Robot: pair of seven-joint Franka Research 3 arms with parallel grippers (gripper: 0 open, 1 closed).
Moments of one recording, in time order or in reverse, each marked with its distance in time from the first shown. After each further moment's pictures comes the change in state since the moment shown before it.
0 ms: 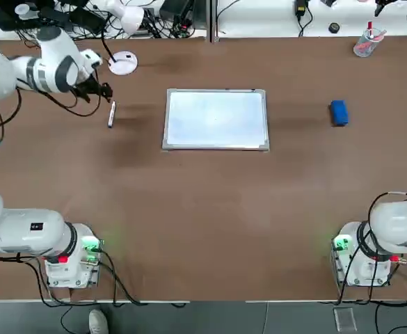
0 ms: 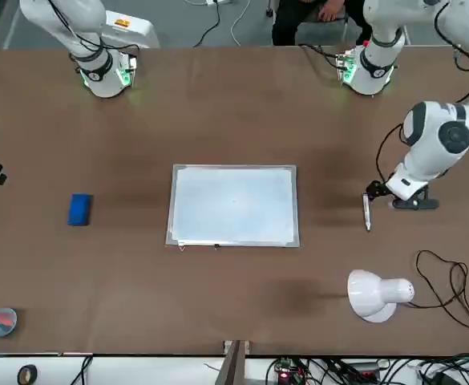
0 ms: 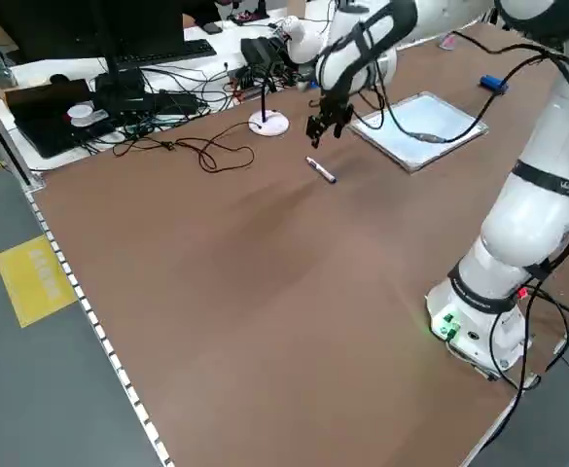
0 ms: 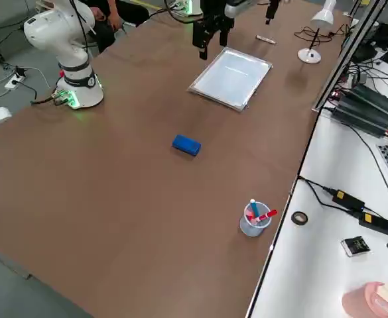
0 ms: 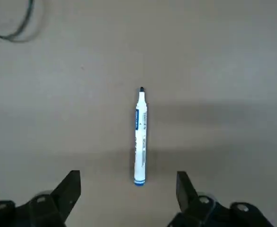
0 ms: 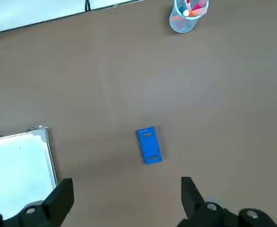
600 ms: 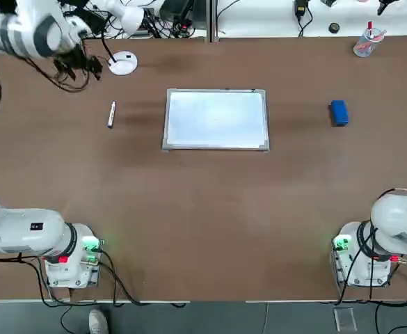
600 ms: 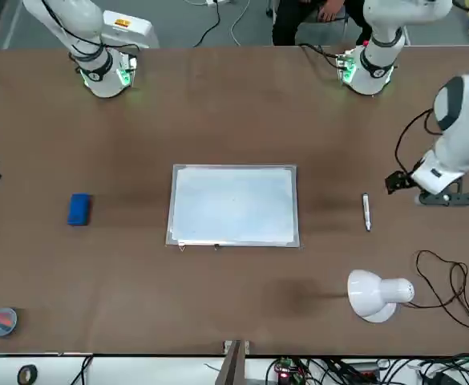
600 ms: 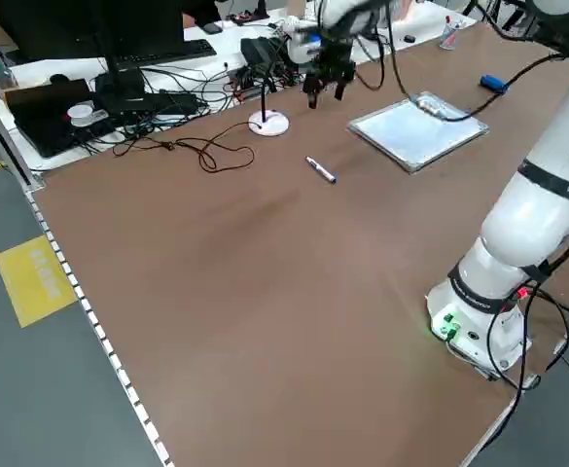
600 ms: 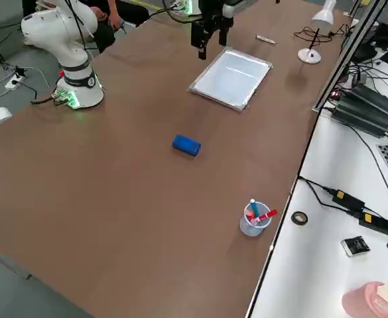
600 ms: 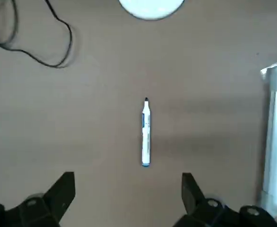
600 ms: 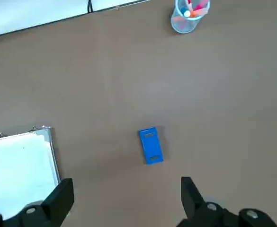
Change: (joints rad) left arm 0.001 -0.130 0.002 0.140 0.000 -0.279 0.036; right arm -0.237 0.000 0.248 0.000 0.000 -0.001 -0.001
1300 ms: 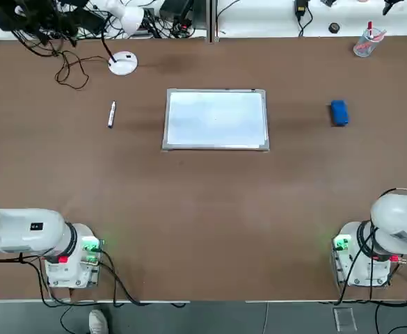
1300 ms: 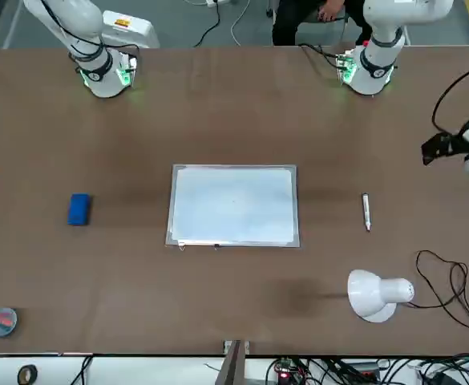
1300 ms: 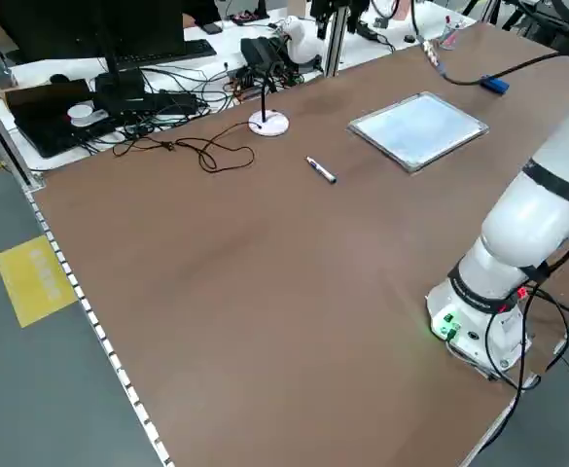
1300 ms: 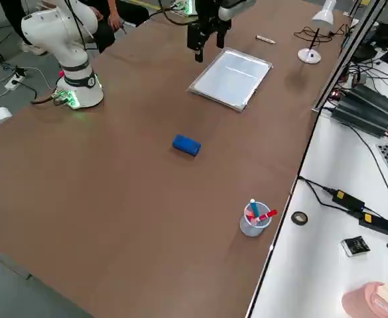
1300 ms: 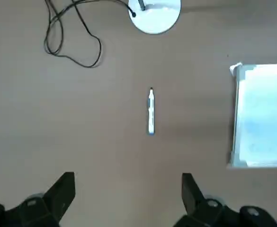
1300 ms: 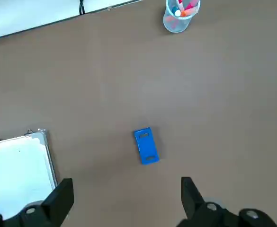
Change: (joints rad) left arm 0.000 -0.075 0.006 0.369 0.000 -0.489 0.026; right arm -0.091 0.000 0.058 0.000 -0.001 -0.003 -0.002
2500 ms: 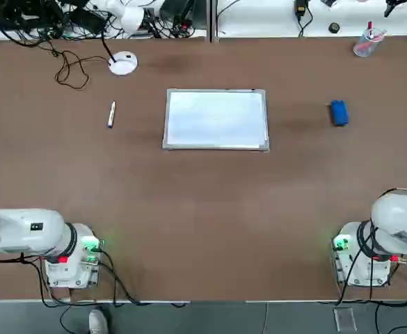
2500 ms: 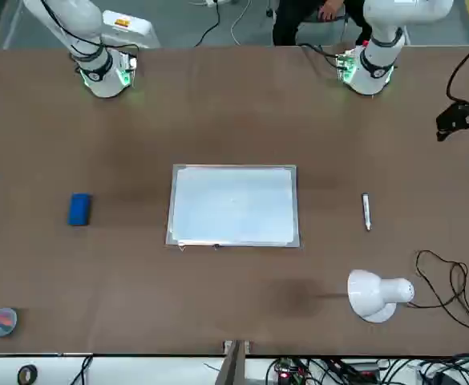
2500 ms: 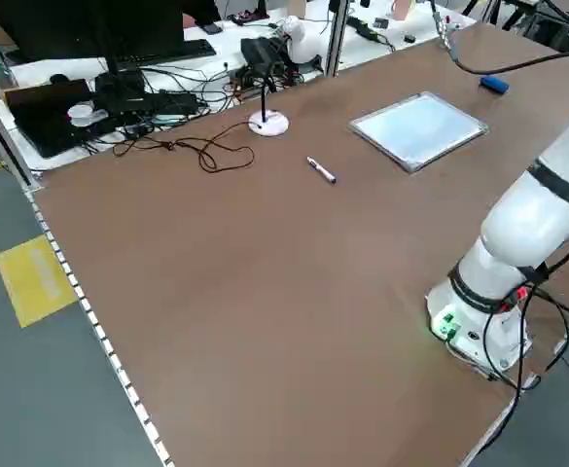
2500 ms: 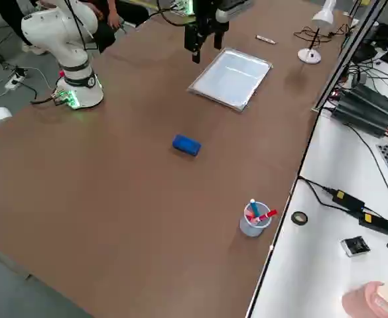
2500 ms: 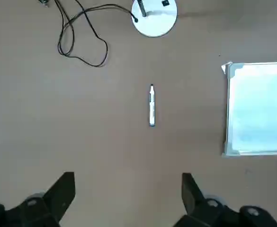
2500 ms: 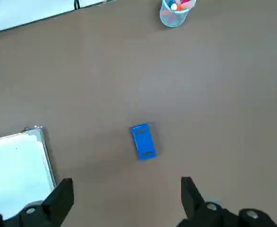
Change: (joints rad) left arm -0.002 -0.100 0.002 0.114 0.000 -0.188 0.019; right arm -0.003 0.000 -0.006 0.000 0.000 -0.022 -0.001
